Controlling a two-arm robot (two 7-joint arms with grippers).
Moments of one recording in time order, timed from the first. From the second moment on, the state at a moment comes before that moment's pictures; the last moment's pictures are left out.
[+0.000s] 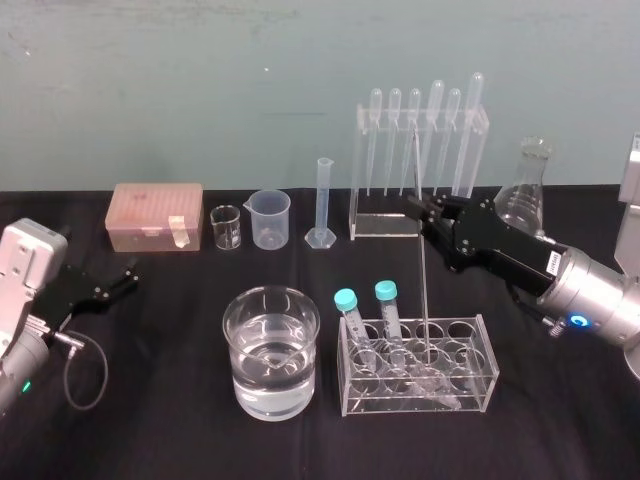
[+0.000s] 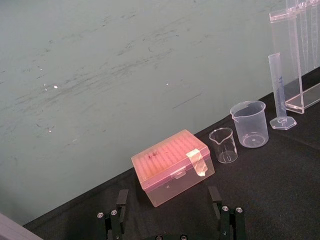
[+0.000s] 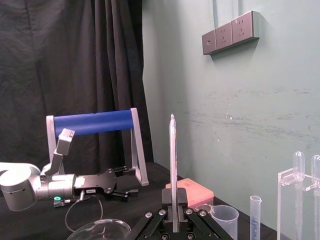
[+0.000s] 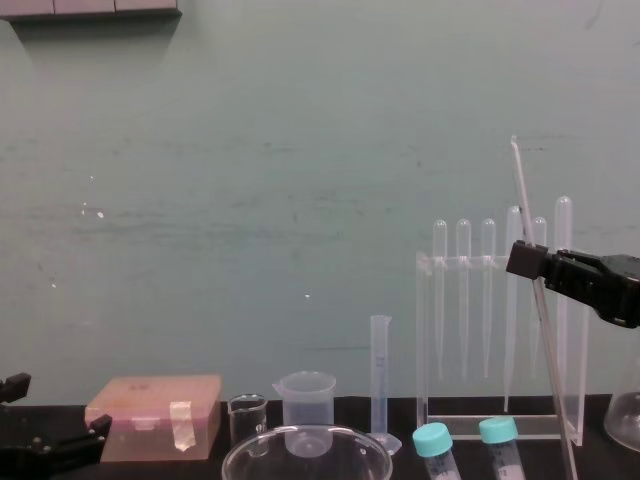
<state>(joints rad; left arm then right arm) -0.20 0.60 0.45 -1.41 -0.25 -0.12 0.03 0.37 0.55 -0.41 -1.31 0.80 -0.21 0.88</state>
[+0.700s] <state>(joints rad) -0.20 0.60 0.45 -1.41 -0.25 -0.12 0.03 0.37 0.55 -0.41 -1.31 0.80 -0.21 0.88</state>
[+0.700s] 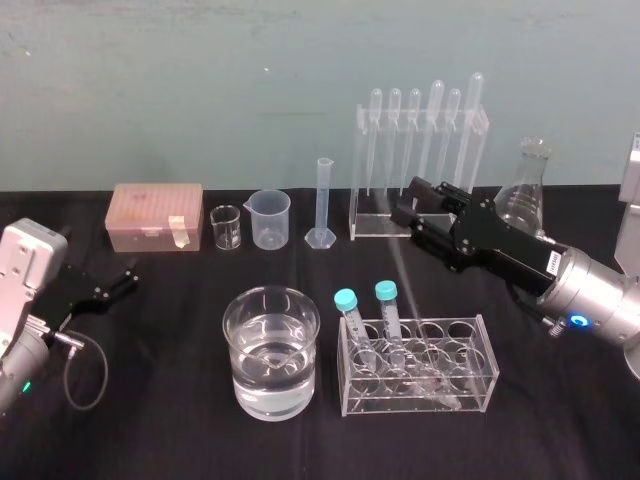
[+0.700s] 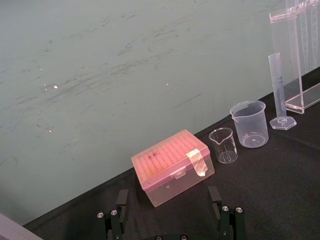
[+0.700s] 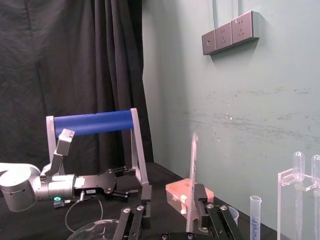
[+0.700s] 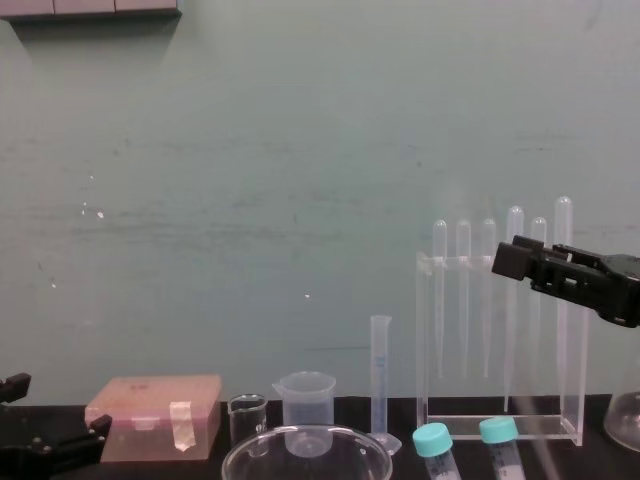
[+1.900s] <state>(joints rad) -0.20 0.60 0.45 -1.41 -0.25 -0.12 0.03 0.24 0.54 -0.31 -1.38 0.50 -0.07 0.18</state>
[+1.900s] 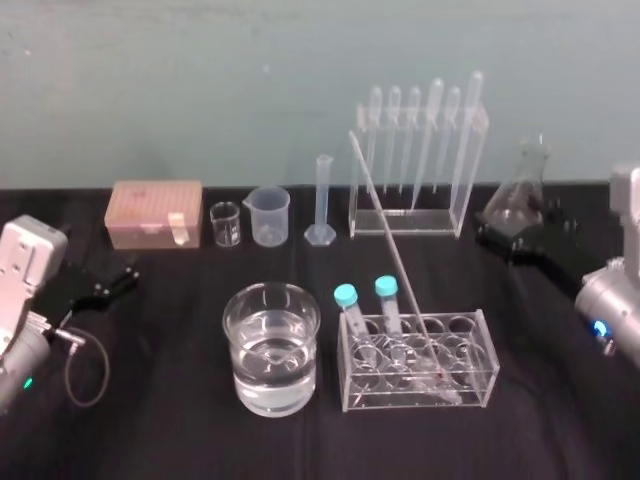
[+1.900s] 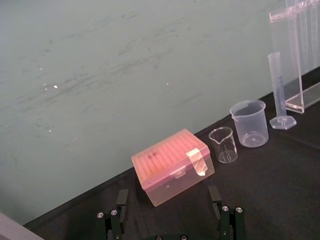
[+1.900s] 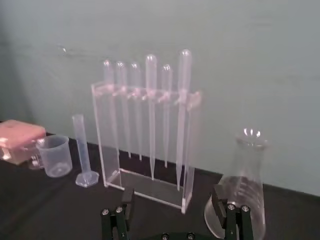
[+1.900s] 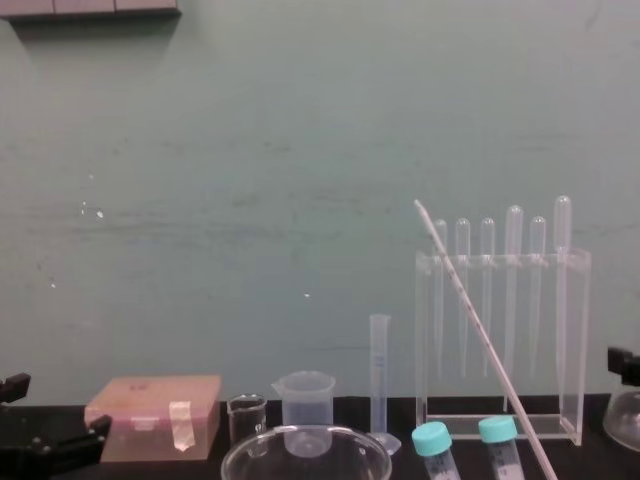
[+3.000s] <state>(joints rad) -0.20 0.60 0.45 -1.41 -0.25 -0.12 0.03 0.25 0.55 -0.31 -1.38 0.53 -0.10 0.25</state>
